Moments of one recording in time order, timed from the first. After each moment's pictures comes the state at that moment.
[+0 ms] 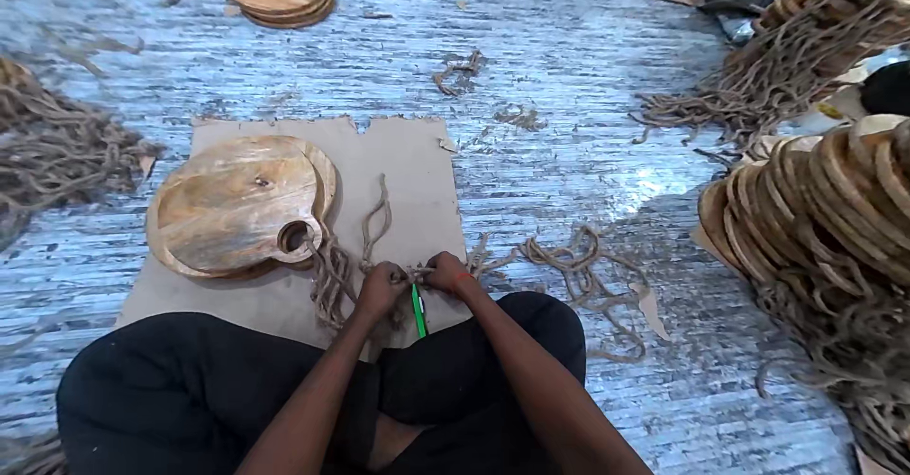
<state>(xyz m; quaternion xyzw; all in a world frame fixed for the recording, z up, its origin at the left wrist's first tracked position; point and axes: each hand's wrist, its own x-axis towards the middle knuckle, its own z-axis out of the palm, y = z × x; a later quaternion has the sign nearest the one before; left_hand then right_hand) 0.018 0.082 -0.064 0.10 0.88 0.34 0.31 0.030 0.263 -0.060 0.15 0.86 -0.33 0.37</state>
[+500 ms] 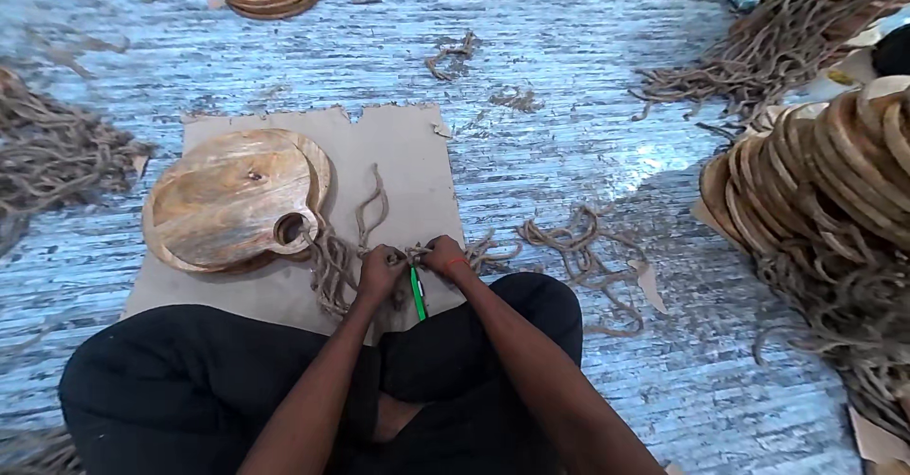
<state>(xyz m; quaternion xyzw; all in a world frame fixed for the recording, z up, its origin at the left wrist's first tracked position) 0.020 0.087 -0.069 0.07 0.89 0.38 0.25 0.029 0.256 -0.055 0.22 0.84 -0.36 0.34</state>
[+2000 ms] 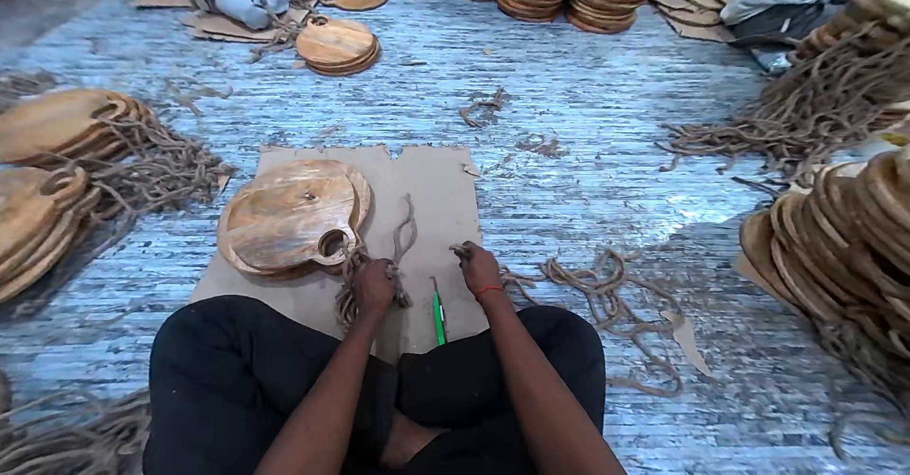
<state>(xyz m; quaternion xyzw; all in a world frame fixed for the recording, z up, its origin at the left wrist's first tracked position) 0.011 0.057 -0.042 -0.03 0.96 0.21 0.18 0.058 0.266 -0.028 0.17 0.92 -0.34 0.04</state>
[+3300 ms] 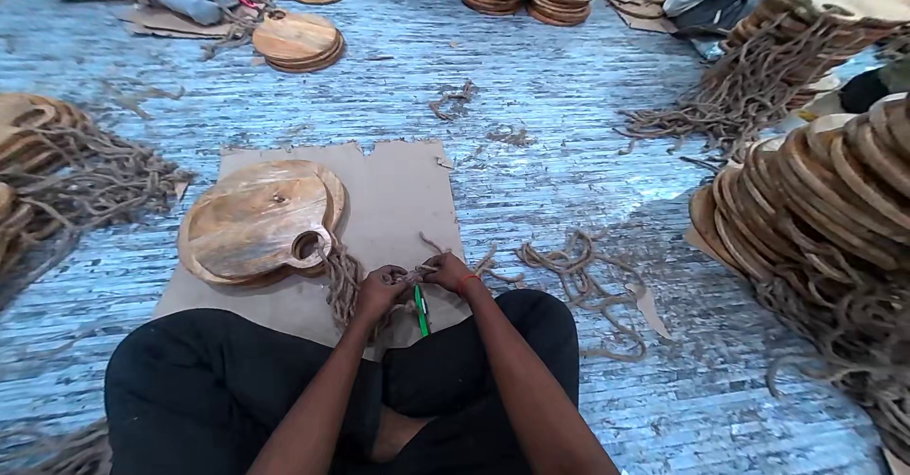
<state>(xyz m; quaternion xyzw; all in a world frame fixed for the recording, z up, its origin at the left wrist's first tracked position) 0.029 0.073 -0.056 0.01 0.84 0.46 0.29 0.042 0.274 -0.056 0.10 0.85 -0.44 0.27</state>
